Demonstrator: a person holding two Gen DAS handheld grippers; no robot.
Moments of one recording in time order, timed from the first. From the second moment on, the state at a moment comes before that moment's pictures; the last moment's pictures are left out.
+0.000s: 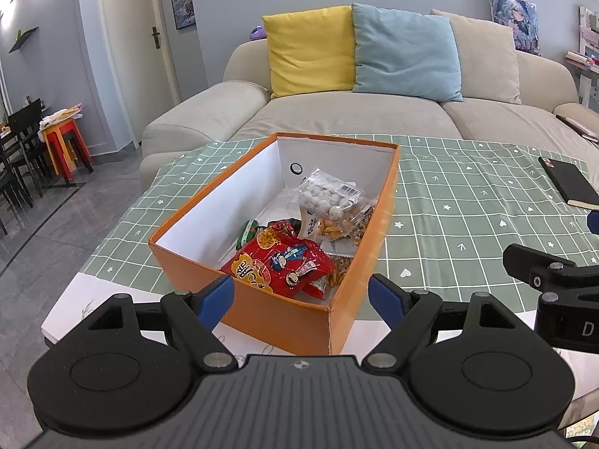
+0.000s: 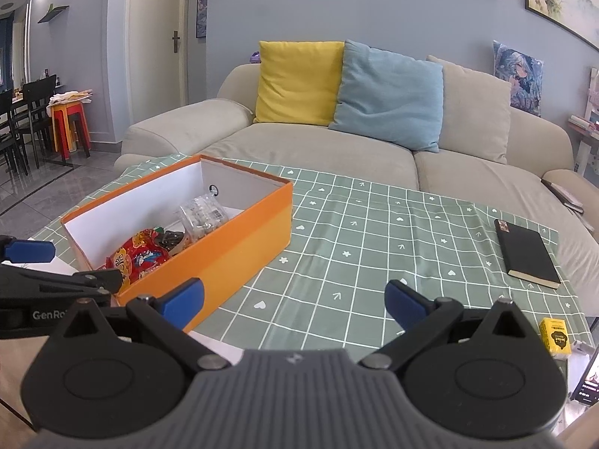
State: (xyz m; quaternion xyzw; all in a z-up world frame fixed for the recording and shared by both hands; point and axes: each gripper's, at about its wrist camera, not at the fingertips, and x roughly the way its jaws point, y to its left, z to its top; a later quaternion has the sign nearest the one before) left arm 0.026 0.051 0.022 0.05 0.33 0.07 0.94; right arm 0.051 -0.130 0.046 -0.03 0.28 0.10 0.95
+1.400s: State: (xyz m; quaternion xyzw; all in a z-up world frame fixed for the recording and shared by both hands) left arm 0.024 0.045 0.026 0.07 0.32 0.05 0.94; right arm 0.051 -0.132 0.045 -0.03 0.28 0.10 0.95
